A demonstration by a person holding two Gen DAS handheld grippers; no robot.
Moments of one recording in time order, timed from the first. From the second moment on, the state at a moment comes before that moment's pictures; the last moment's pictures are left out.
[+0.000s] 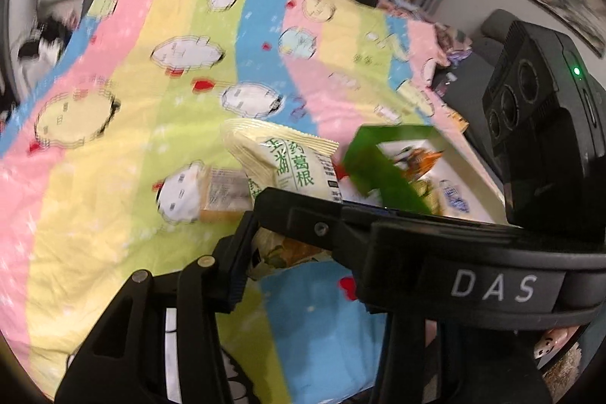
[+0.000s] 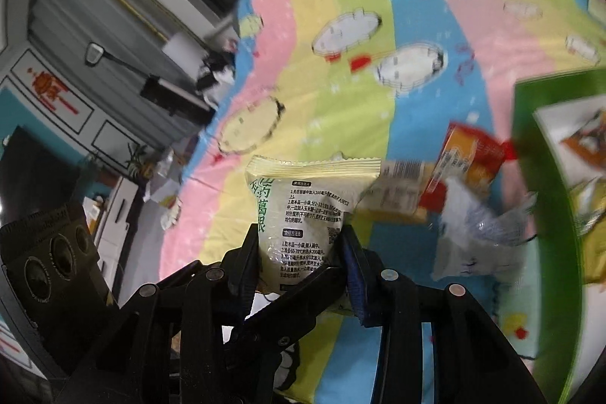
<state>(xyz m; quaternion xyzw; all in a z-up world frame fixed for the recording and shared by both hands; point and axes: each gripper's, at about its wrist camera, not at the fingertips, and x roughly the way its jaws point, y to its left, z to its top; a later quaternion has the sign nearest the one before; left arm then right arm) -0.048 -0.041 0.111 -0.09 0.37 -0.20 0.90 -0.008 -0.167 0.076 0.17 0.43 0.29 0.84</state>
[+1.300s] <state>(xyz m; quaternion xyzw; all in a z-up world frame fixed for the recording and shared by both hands) -0.023 -0.274 0.119 0.01 0.39 -0.38 0.84 -0.037 -0.409 0.078 0.33 0.34 0.08 0.88</state>
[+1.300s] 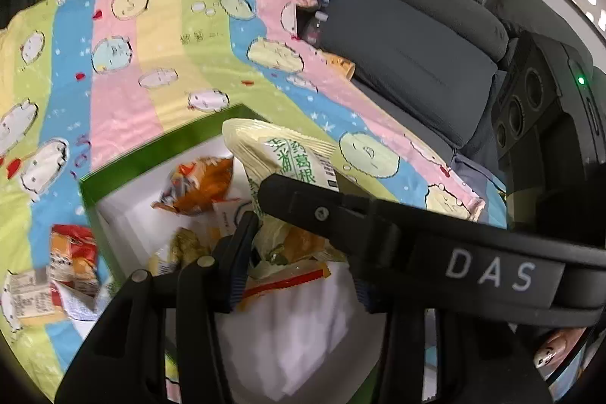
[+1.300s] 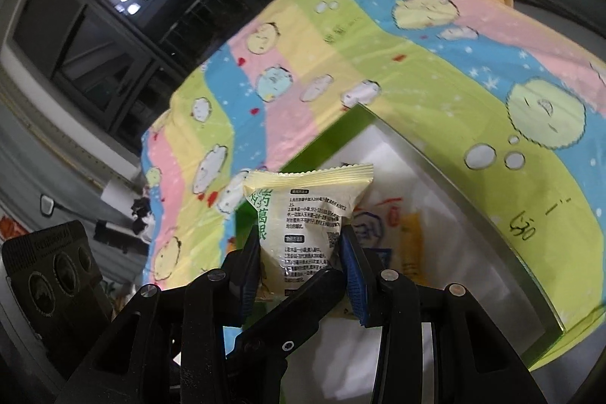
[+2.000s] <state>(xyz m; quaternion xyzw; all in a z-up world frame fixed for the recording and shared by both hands) -0.003 -0.286 0.079 -0.02 0.49 -0.38 0.79 -0.017 -0.416 0.043 0.32 0.42 0.02 0.85</state>
